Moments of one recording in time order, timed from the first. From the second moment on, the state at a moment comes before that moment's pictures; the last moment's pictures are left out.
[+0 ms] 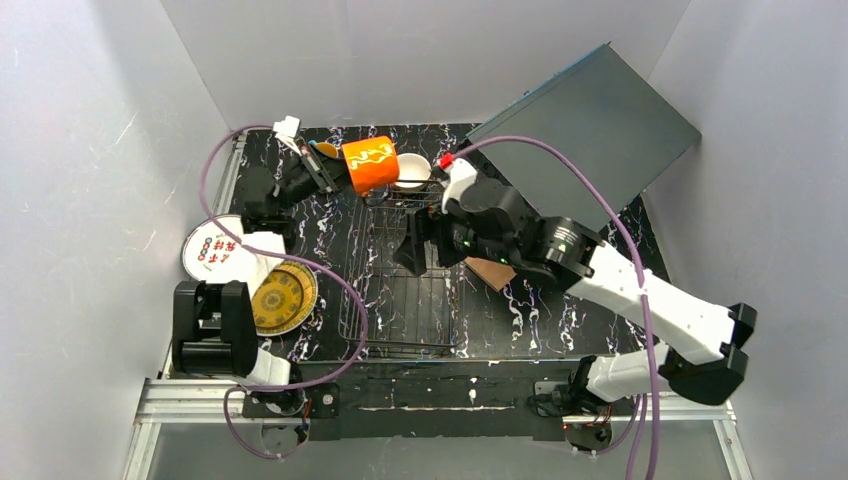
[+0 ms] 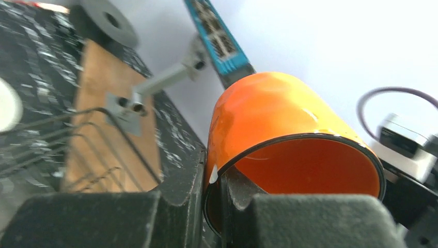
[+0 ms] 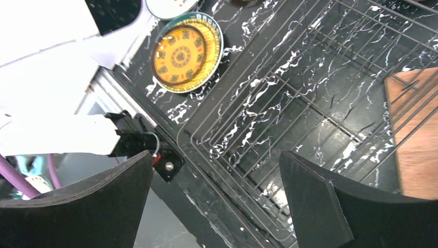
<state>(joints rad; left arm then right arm) -0.01 1.44 0.87 0.86 0.93 -1.17 1.11 1.33 1.56 -0.71 0.09 0.52</state>
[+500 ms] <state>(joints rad) -0.37 1.35 0.83 1.02 1.01 -1.20 0.95 1.05 1.11 -0.26 -0.12 0.68</state>
